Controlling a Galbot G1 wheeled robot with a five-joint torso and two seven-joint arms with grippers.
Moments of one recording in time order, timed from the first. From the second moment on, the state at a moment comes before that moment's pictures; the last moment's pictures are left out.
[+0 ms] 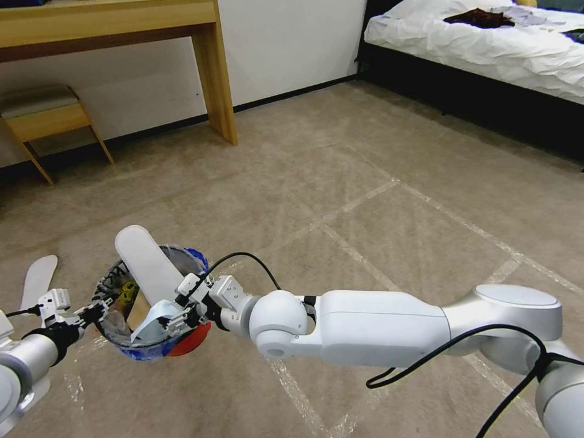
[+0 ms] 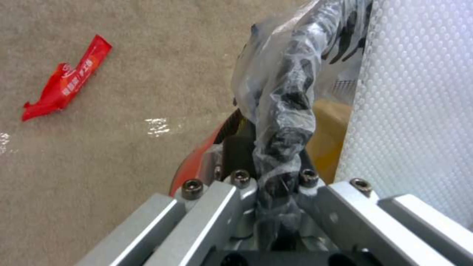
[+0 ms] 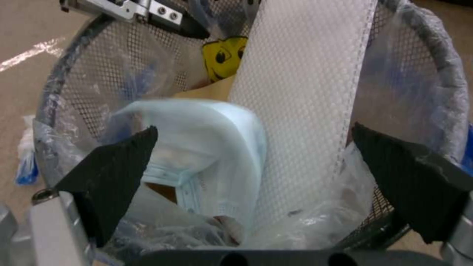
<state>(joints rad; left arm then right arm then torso) 1.57 -1.07 -1.09 -2.11 -1.24 0.74 -0.22 -0.02 1.24 -1.08 1.82 1.09 -0.36 0.38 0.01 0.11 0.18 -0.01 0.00</state>
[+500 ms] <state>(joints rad) 1.58 -1.08 -1.11 -2.12 -1.24 0.74 -0.21 0.06 1.26 -1.11 1.80 1.15 -0.41 0.37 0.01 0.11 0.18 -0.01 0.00</state>
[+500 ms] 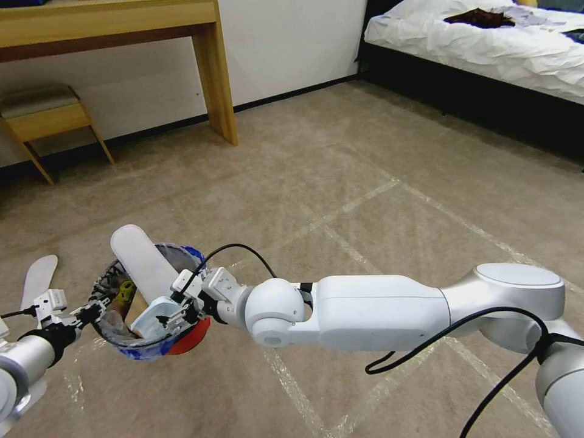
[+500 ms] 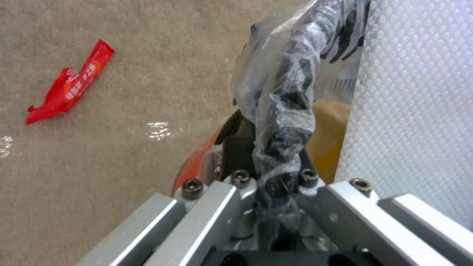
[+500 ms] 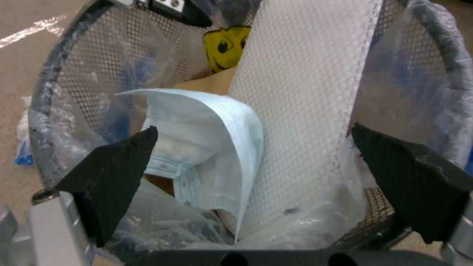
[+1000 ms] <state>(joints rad) 1.57 -1.08 -1.10 -2.10 -1.24 0.74 -0.20 0.06 1.27 -1.06 1.82 1.16 -0.40 0.38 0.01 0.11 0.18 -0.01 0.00</state>
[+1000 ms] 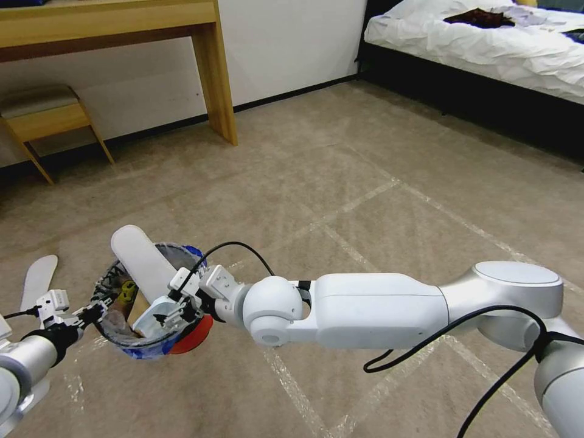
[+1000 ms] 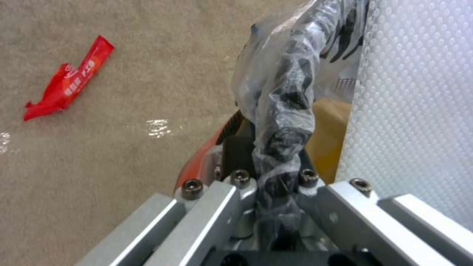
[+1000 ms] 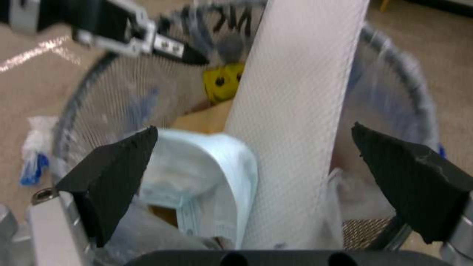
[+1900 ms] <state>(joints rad) 1.58 -1.08 -1.14 -2.09 -1.23 0.74 -0.21 -0.10 1.22 -0.61 1.85 1.13 -0.28 0.36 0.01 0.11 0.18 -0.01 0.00</state>
